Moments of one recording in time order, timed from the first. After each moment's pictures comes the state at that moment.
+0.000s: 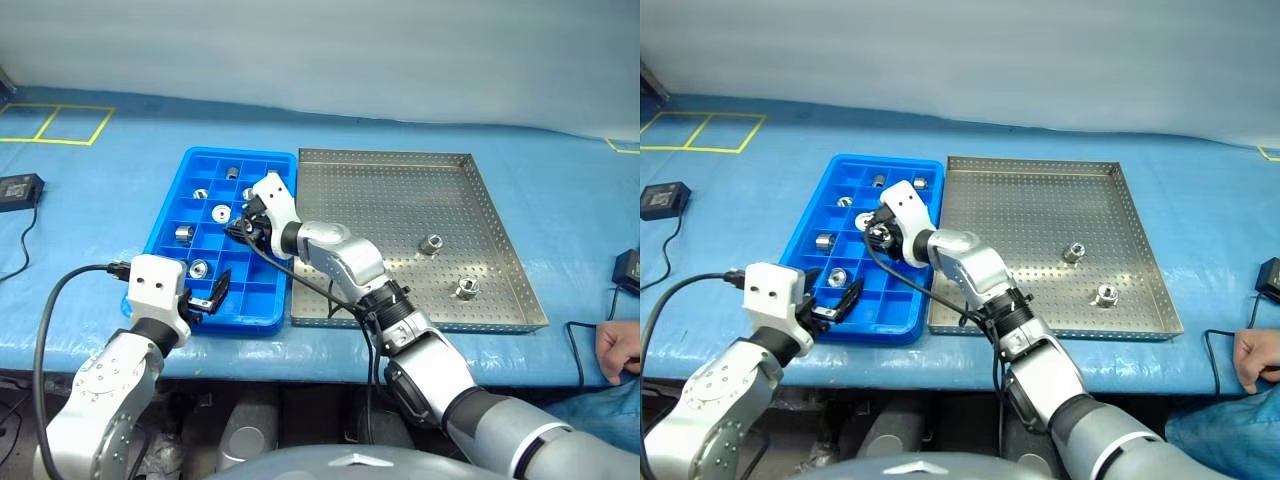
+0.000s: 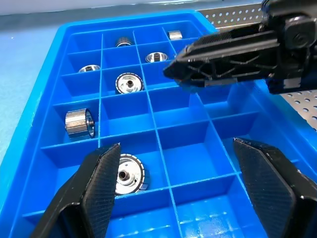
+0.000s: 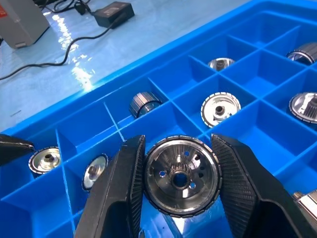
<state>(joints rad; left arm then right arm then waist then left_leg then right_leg) 0.27 0.34 0.19 -0.88 -0.33 0.84 -0.18 -0.78 0.13 0.29 0.46 0.23 0.54 0.48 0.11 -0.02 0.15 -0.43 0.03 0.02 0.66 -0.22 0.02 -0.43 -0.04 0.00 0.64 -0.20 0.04</state>
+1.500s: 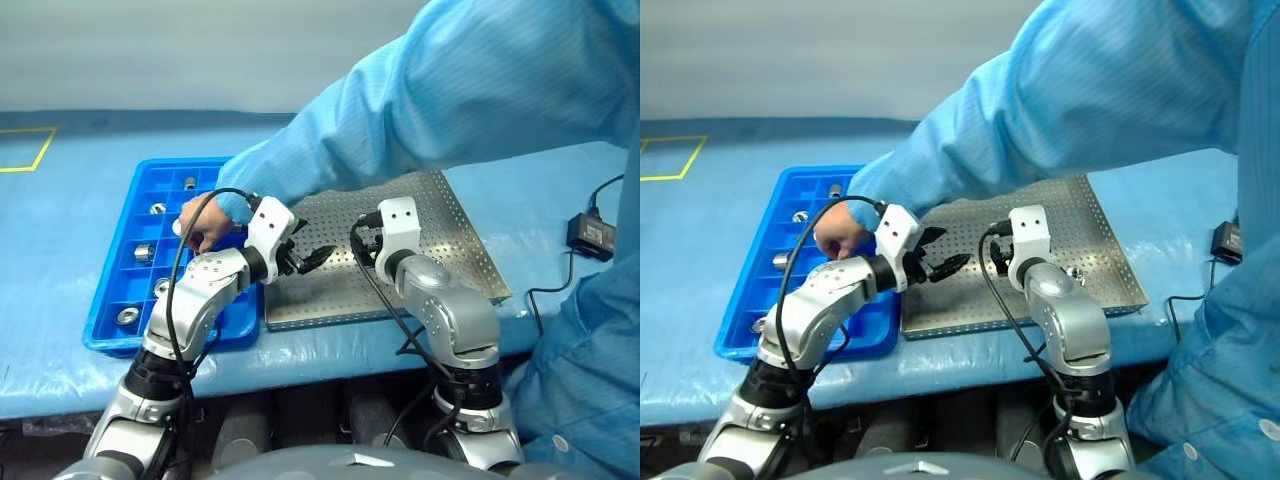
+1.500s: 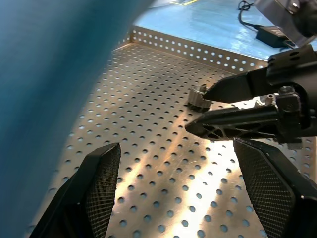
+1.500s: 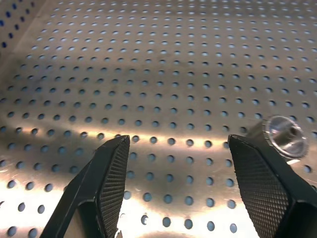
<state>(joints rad) -0.34 0.34 -0.22 -0.31 -0.32 0.69 -0.52 -0.33 -0.02 0.03 -0.41 0.08 1.13 -0.01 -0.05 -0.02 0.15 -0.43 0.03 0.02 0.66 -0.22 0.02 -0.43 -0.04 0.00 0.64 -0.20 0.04</state>
